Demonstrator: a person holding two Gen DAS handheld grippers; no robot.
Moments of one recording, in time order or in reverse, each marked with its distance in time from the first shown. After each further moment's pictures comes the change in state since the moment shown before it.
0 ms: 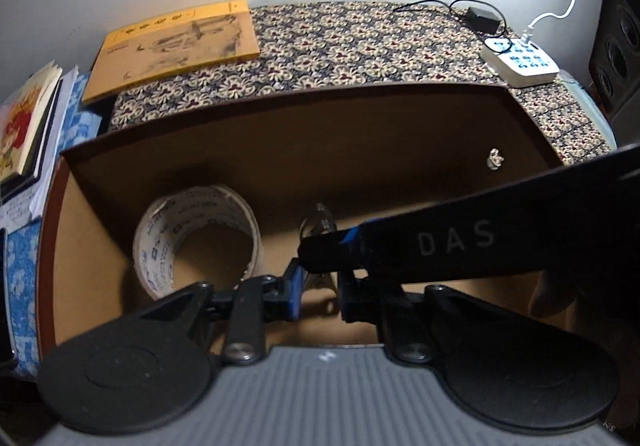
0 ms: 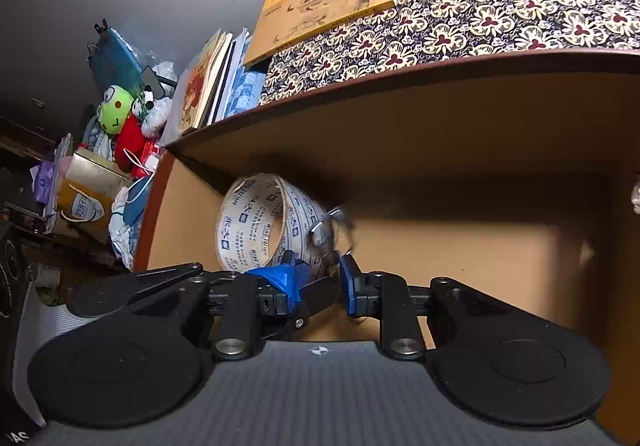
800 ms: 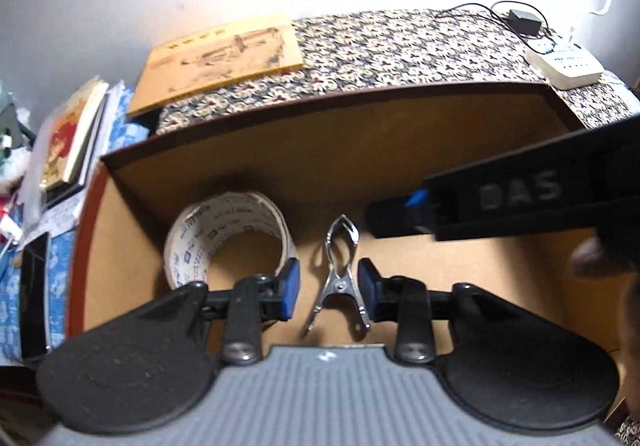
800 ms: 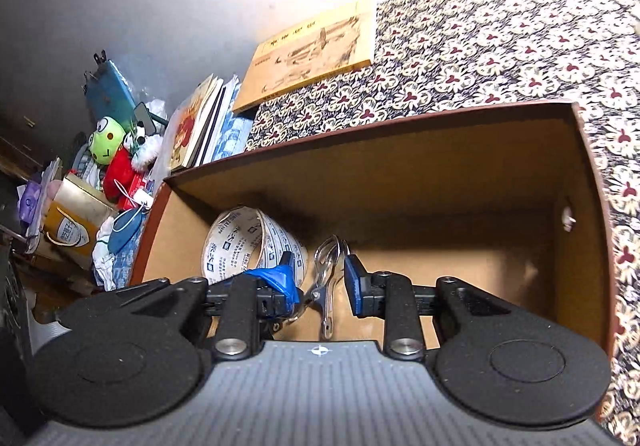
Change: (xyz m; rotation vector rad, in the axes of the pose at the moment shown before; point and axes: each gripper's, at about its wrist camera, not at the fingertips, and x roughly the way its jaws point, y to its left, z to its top) left arm -0.004 -0.010 -0.005 0.003 -0.061 0.180; right arm -0.041 0.003 -0.014 -0.030 -0.168 -0.080
